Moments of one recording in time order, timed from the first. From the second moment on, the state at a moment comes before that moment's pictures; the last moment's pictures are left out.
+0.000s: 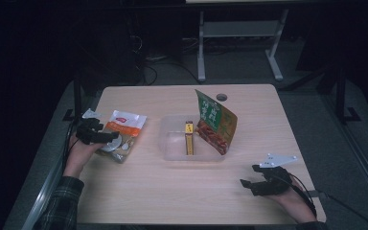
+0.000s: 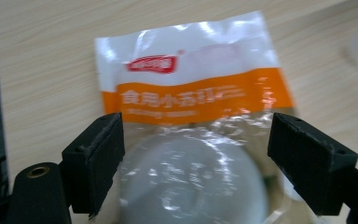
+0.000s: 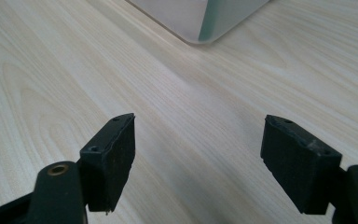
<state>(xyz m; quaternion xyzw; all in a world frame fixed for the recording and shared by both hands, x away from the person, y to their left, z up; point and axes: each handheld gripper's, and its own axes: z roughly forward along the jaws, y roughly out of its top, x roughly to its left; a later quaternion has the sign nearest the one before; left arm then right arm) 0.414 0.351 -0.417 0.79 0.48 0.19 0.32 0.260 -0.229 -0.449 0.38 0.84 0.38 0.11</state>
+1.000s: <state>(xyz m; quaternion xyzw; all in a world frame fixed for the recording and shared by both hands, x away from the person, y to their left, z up) 0.446 0.377 -0.452 0.78 0.53 0.10 0.33 0.262 -0.228 -0.451 0.38 0.84 0.36 0.11</state>
